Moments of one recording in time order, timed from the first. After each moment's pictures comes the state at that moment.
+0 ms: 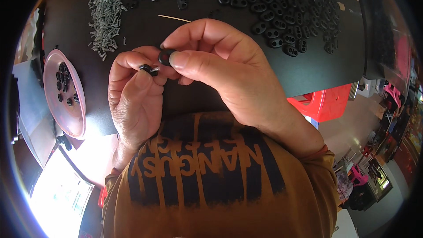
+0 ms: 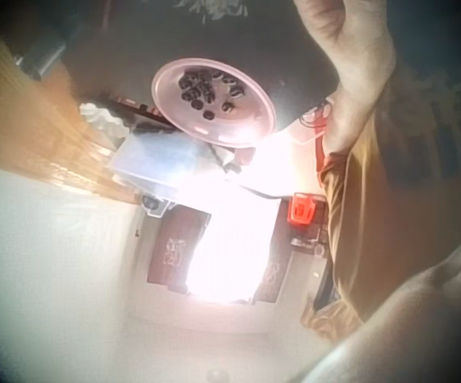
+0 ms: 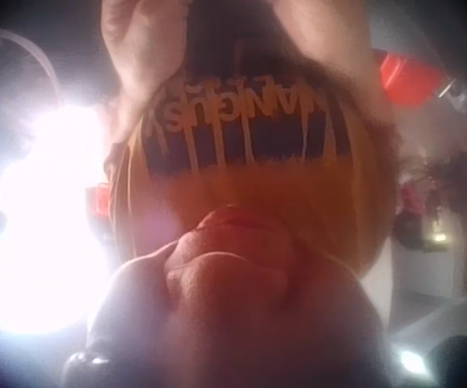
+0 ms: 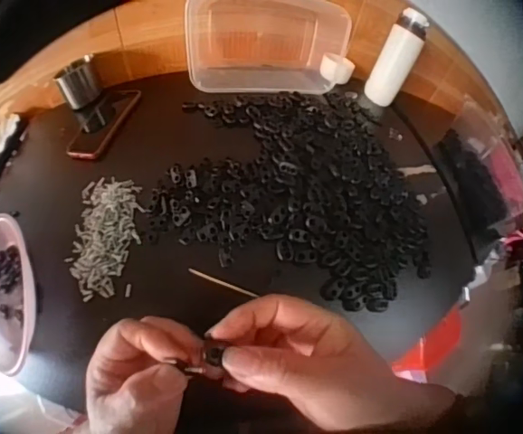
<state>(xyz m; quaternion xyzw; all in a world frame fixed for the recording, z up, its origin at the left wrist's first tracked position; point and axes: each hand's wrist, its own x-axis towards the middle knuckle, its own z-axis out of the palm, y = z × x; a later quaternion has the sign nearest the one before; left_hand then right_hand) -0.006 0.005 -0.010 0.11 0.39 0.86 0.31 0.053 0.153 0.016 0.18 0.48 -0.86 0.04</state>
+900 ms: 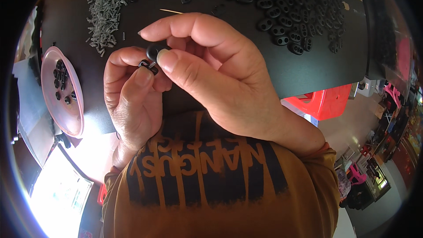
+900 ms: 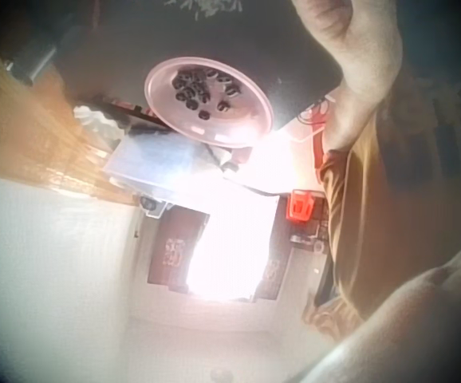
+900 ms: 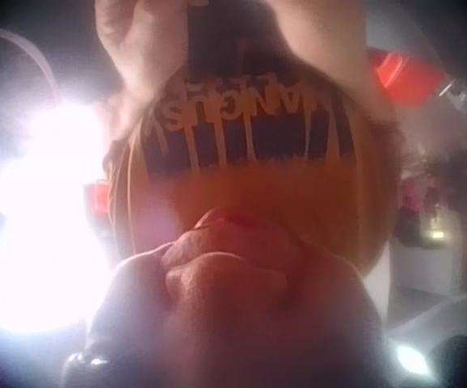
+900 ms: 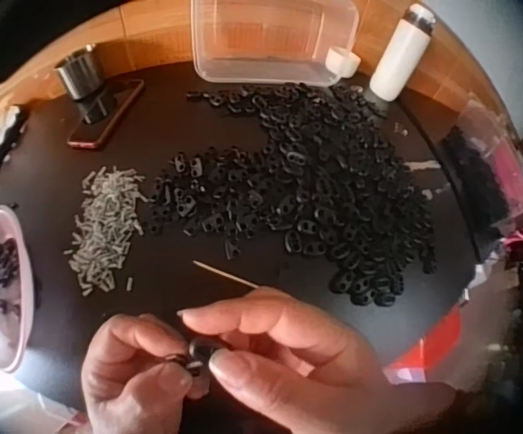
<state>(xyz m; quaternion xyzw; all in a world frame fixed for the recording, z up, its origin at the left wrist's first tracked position) -0.004 -0.002 -0.005 0.08 0.49 0.81 0.31 0.048 0.138 0.015 0.08 0.54 -0.83 -0.04</state>
